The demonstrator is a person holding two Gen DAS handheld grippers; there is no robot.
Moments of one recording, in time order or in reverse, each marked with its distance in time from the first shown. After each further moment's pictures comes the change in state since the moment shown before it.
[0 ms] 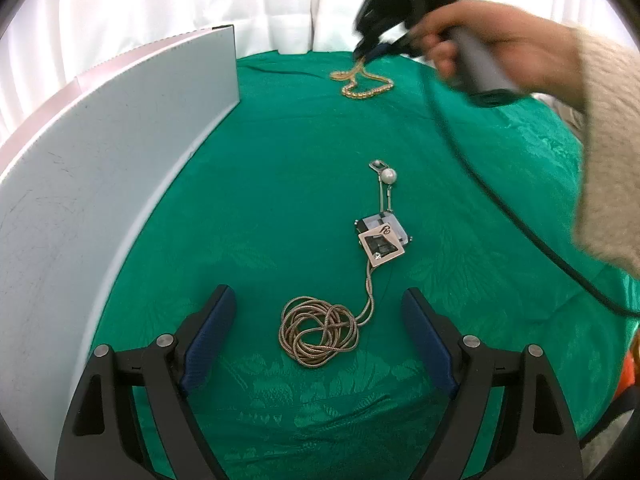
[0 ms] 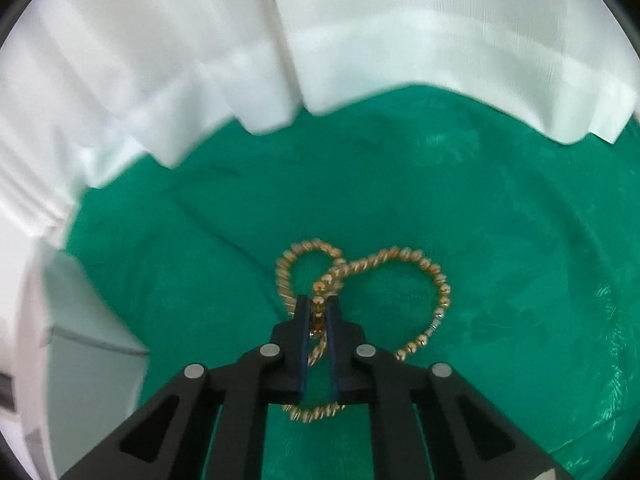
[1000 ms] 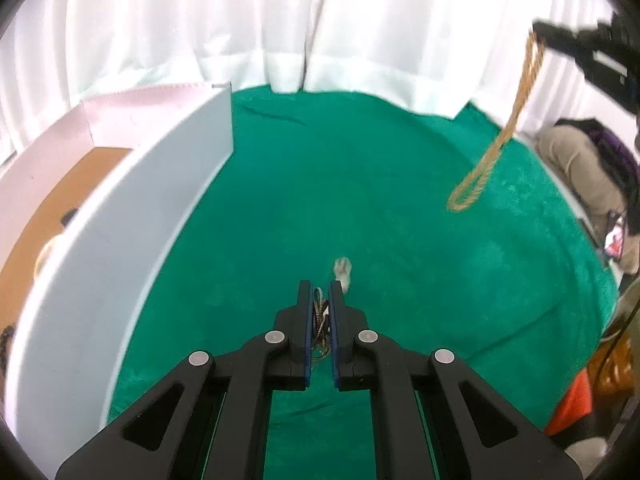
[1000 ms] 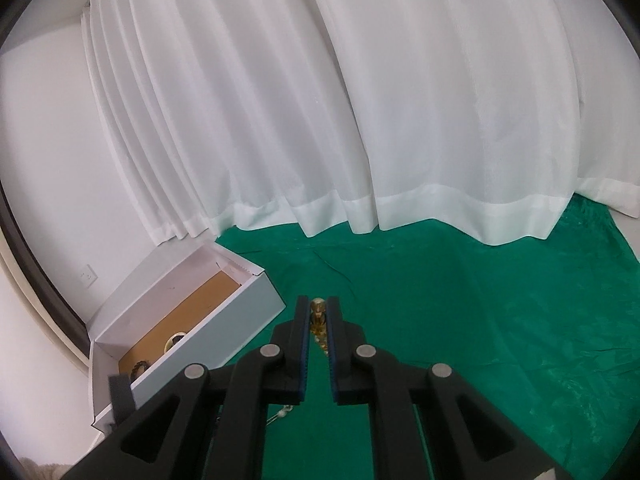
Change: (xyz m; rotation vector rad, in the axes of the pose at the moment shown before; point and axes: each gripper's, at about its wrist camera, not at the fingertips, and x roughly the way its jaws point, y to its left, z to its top) left arm -0.058 -0.004 0.039 -0.062 -0.058 -0.075; right arm -0.263 -0.015 -0.096 -0.232 -0.339 0.233
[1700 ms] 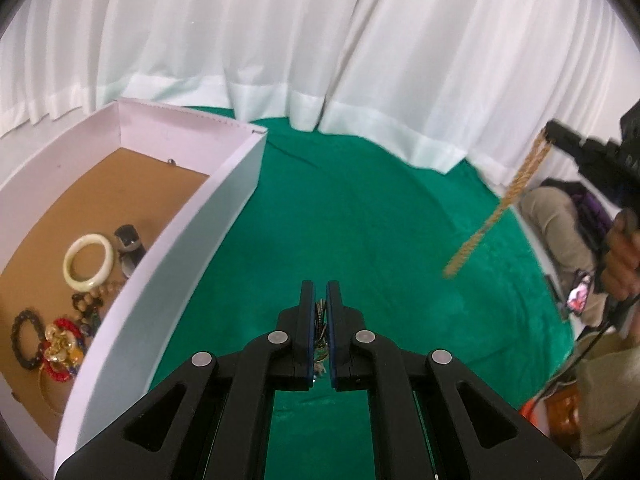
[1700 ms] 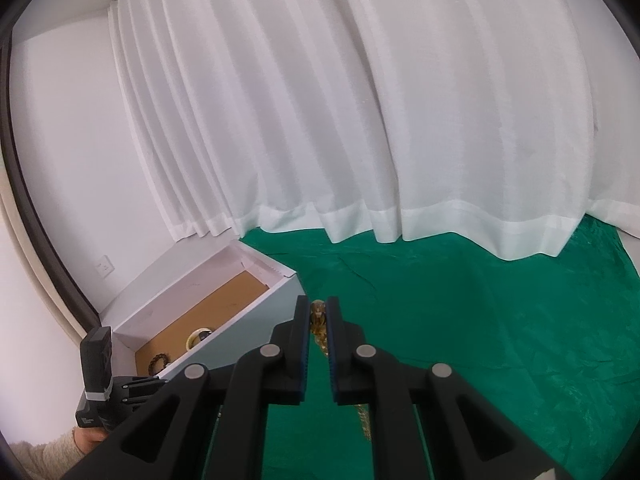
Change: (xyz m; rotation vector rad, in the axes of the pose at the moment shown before) left arm -0.072 0.040 0.020 -0.152 -0.071 -0.083; right arm -0.024 0.033 0.001 -0.057 -0.019 0.064
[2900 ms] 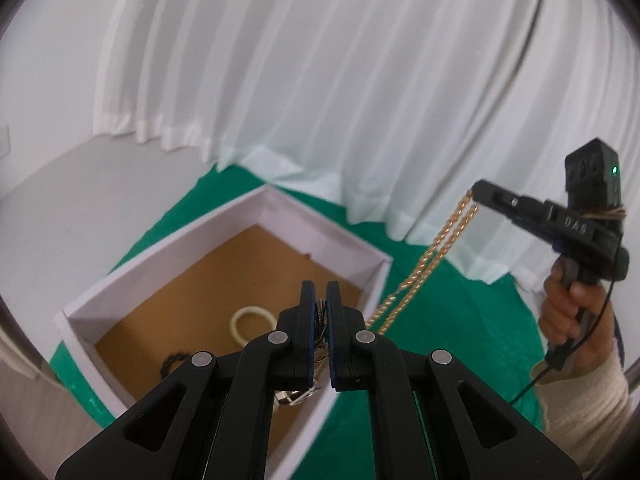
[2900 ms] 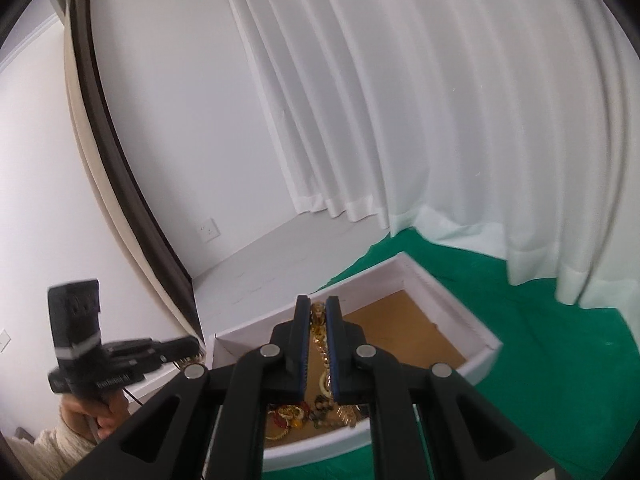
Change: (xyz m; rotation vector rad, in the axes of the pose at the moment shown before) left arm -0.157 0.148 0.063 -0.215 -0.214 0.174; right arm 0.130 0.233 0.074 -0.201 0.148 0.402
